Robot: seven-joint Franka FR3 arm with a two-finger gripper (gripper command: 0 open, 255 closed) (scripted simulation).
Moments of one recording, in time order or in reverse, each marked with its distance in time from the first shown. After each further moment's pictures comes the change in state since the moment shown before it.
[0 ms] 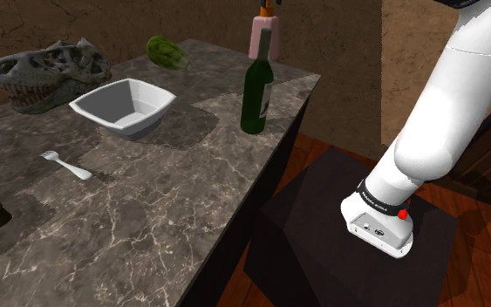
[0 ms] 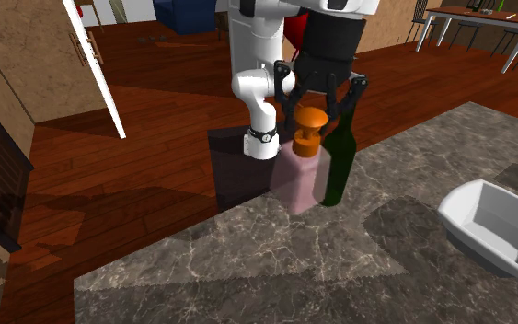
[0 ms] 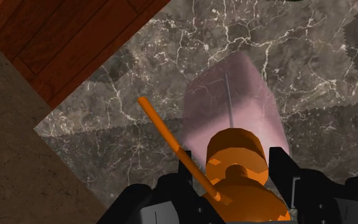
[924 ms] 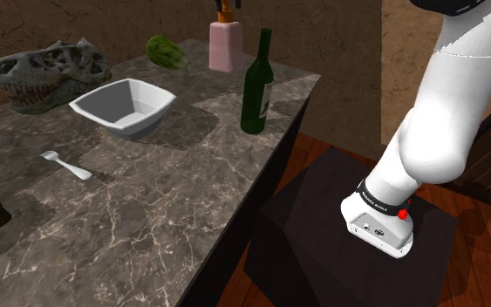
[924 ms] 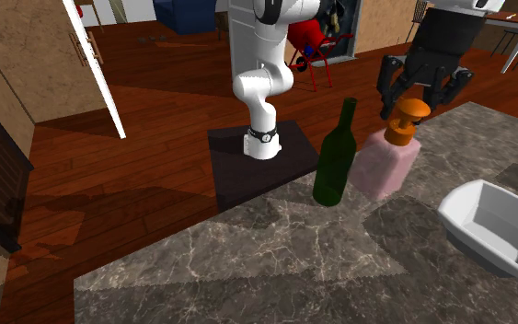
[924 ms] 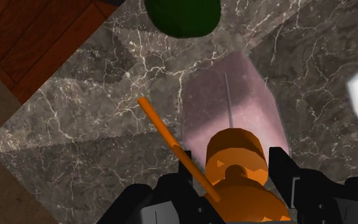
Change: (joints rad) arm 0.193 0.083 0.130 0.120 -0.018 -0.082 0.312
